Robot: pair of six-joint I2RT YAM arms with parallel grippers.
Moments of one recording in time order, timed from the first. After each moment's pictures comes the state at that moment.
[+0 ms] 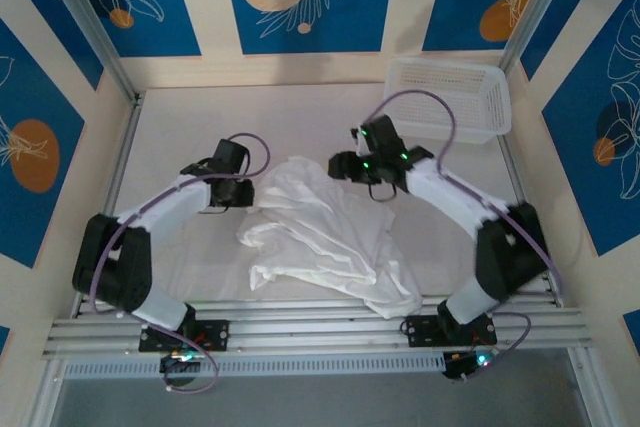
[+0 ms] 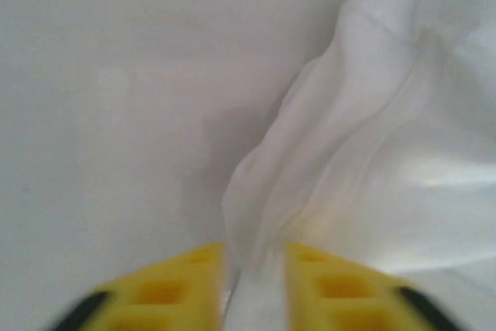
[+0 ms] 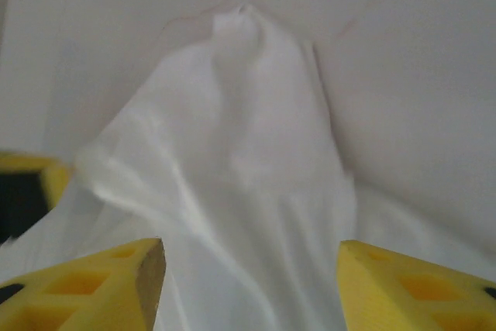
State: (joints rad) left arm -0.37 1.49 0.98 -0.60 -0.07 -0.30; right arm 0.50 1.62 1.20 -0.45 -0.25 0.54
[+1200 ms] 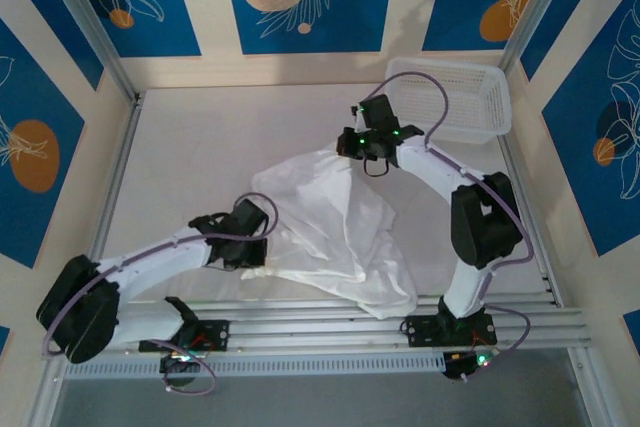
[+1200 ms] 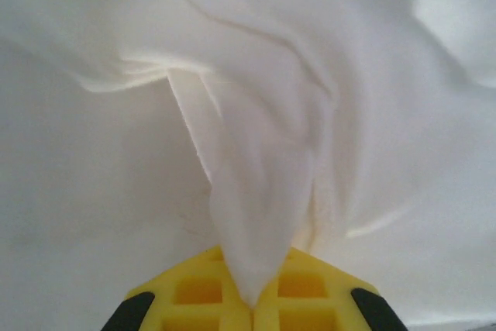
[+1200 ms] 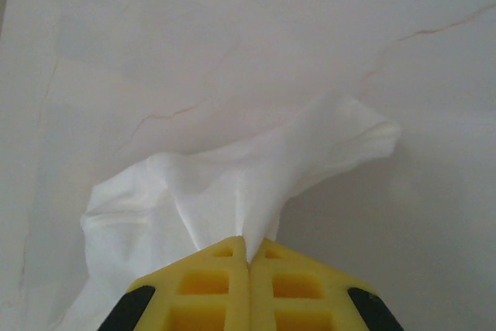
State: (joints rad) left arm -0.70 1.19 0.70 -0.74 -0.02 -0.64; right arm 0.39 1.74 1.34 -0.40 -0.23 0.53
